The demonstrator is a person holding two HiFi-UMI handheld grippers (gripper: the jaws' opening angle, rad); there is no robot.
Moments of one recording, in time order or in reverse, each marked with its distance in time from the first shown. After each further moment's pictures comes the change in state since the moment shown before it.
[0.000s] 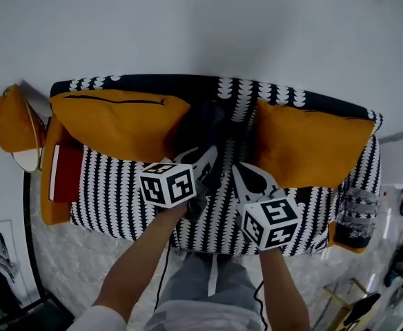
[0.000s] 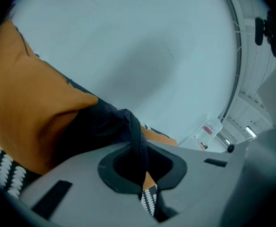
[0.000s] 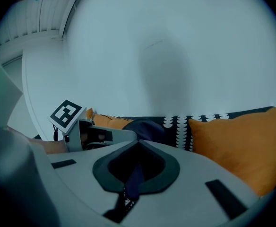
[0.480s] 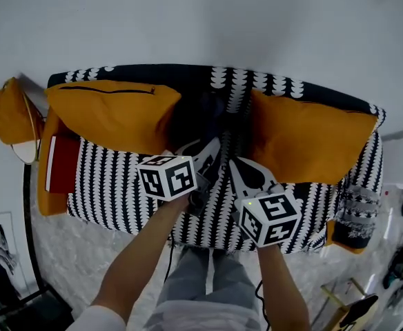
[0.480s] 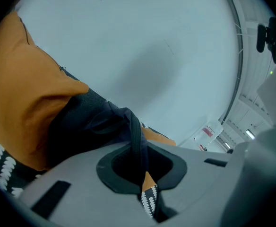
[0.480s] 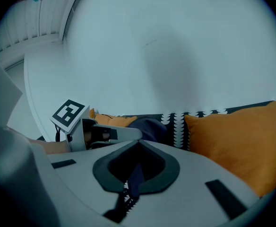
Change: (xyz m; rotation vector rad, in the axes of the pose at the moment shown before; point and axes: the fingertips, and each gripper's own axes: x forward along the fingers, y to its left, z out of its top) left arm 0.026 -0.016 -0.017 -0.037 -0.020 -0.003; right arm -0.009 -0.020 -0.016 0.020 0.006 0.038
